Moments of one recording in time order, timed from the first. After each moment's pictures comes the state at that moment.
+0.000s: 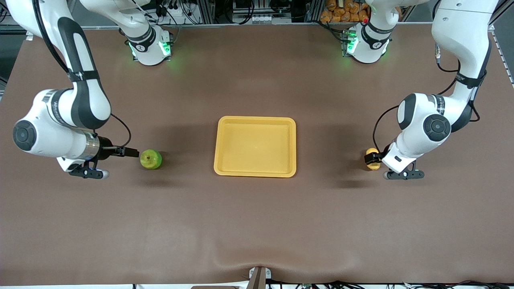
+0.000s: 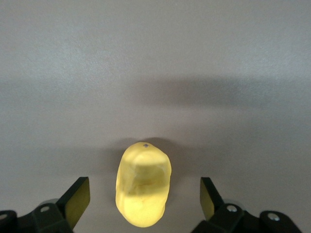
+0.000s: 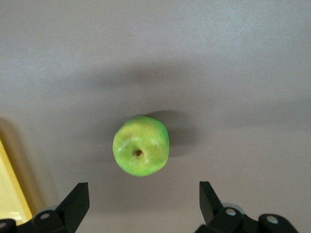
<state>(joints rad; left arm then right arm) 0.04 0.40 -0.15 -2.05 0.11 2.45 -0.20 0.20 0.34 -0.19 -1.88 0.26 2.03 0.02</state>
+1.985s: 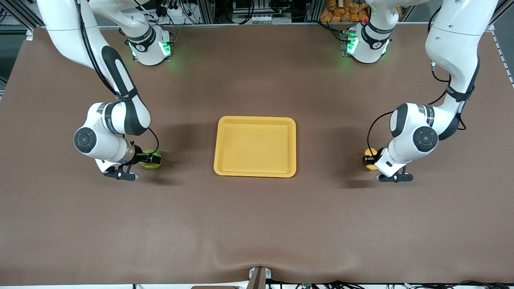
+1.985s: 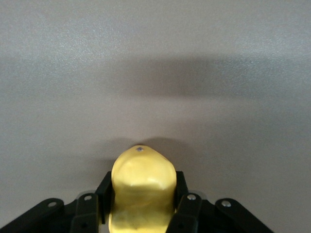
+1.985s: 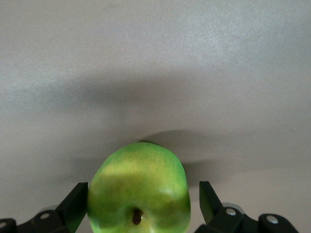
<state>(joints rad) 0.04 0.50 -0.15 -2.02 0.11 2.47 -0.20 0.30 0.47 -0.19 -2.03 0.26 2.37 0.11</state>
